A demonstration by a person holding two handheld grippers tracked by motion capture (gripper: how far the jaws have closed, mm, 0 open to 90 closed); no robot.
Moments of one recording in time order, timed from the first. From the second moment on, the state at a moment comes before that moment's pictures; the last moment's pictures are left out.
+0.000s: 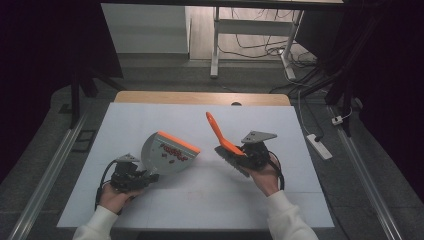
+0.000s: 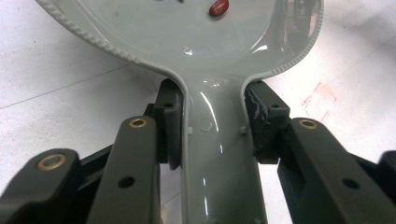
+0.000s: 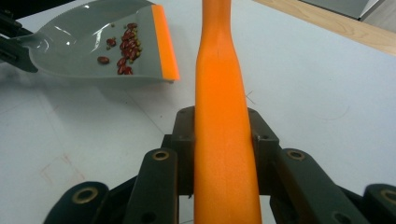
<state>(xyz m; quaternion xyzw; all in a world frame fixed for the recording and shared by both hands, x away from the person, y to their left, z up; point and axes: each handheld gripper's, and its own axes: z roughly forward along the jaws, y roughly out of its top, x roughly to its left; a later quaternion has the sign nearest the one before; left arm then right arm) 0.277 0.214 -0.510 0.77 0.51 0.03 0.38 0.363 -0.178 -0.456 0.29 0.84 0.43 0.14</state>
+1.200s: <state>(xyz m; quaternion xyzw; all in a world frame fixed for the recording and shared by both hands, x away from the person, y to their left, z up) 0.256 0.217 -0.514 0.73 0.56 0.06 0.38 0.338 -0.237 -0.469 0.33 0.83 0.43 0.11</state>
